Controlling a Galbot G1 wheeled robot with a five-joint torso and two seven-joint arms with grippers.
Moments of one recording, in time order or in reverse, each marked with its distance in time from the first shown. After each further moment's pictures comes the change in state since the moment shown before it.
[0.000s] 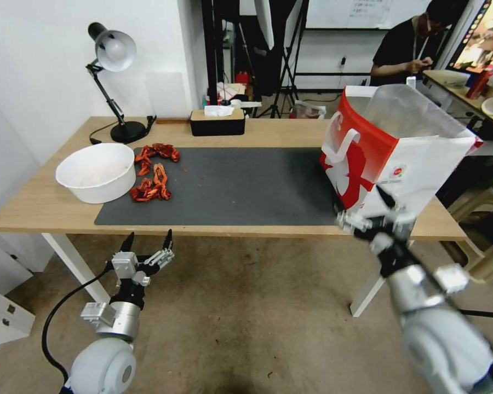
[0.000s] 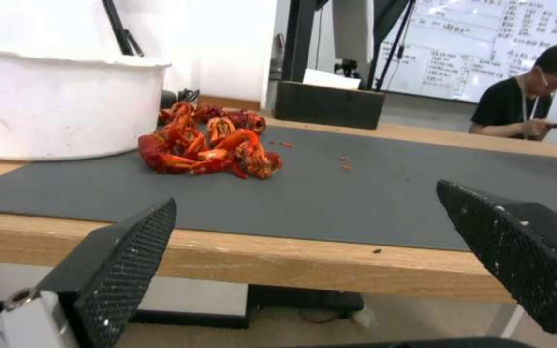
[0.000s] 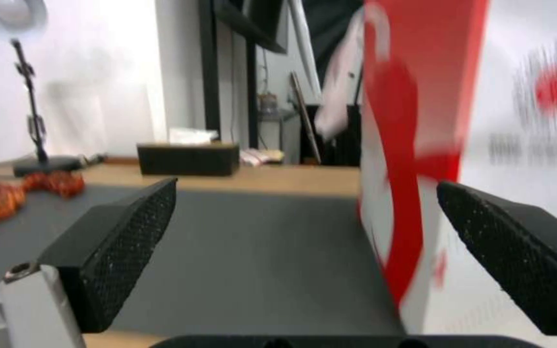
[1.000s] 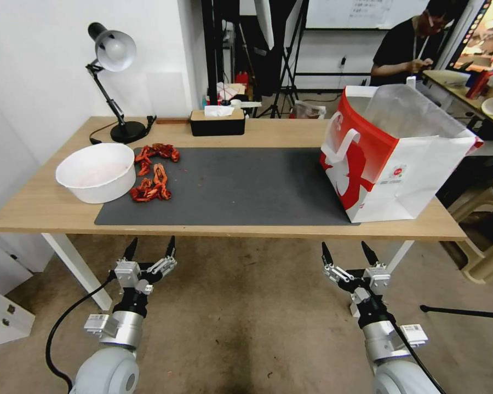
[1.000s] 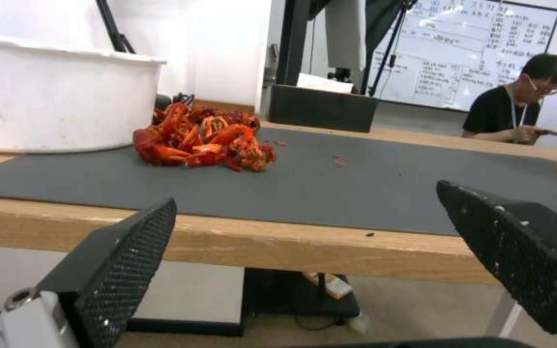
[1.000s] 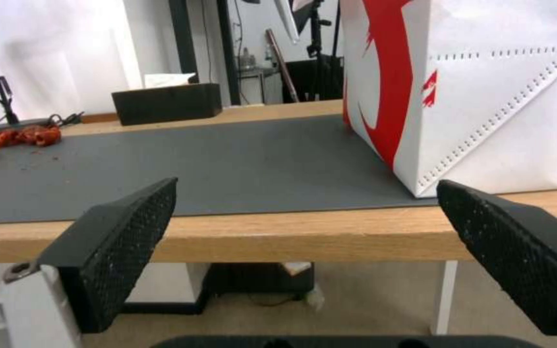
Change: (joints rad) left arm 0.004 -0.008 0.013 0.050 0.011 -0.078 0.034; right arm -0.052 0.101 -0.043 -0.135 -0.022 0.086 -0.008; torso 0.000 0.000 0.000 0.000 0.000
